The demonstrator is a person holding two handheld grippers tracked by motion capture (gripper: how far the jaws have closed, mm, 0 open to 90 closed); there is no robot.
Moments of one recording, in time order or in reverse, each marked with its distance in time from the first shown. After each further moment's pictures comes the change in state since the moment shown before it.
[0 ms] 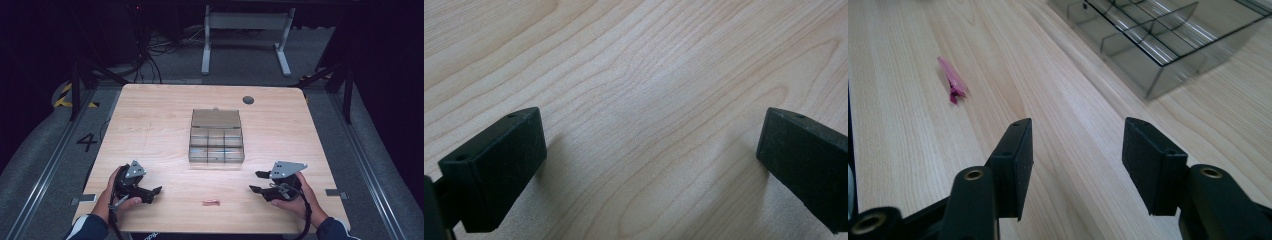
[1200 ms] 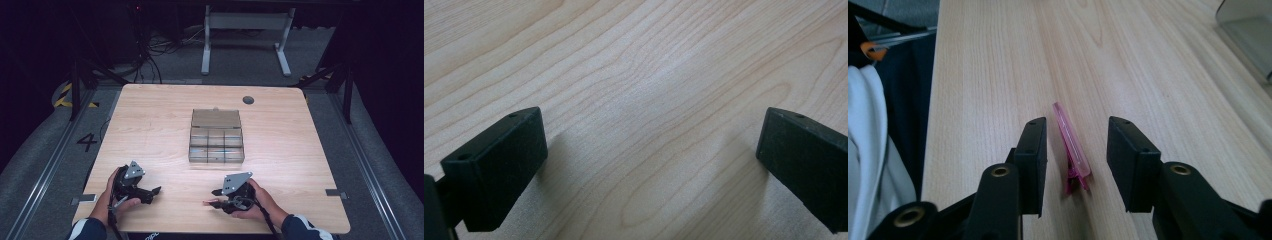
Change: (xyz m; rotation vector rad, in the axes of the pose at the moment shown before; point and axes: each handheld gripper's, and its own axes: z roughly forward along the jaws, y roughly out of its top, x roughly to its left) left arm -0.001 -0.003 -0.002 -0.002 0.018 -0.014; right arm 0.064 0.039 0.089 0.067 0.241 -0.198
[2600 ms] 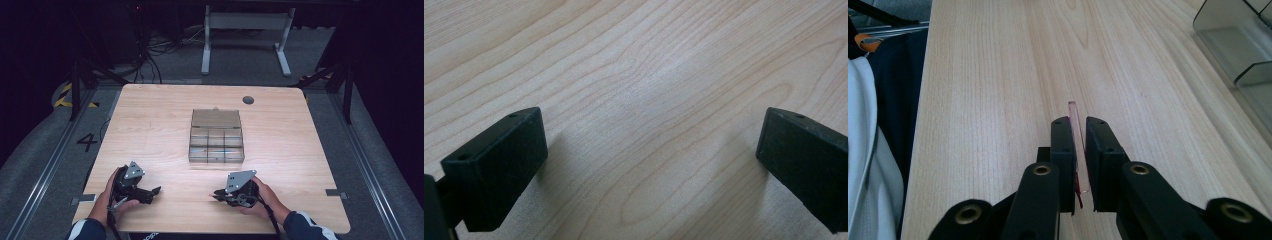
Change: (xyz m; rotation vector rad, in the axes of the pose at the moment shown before) left arm -0.001 -0.001 0.000 -0.001 0.005 -0.012; right arm -0.008 -0.001 -0.014 -0.013 -0.016 -0.025
